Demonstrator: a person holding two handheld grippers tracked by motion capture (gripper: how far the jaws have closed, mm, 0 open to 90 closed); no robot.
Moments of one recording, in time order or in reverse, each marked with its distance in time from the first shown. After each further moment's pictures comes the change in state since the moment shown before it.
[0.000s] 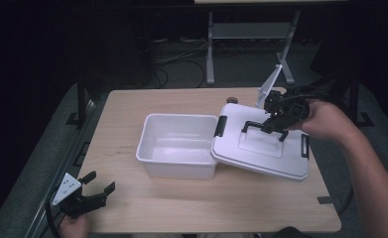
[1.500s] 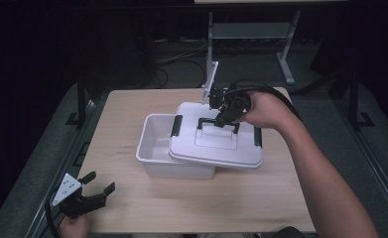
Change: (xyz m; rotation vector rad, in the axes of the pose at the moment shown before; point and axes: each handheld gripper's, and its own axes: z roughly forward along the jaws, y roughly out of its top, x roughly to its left) left arm 0.000 0.000 -0.001 0.008 0.002 0.009; right arm 0.008 0.110 0.034 -0.012 0.031 -0.152
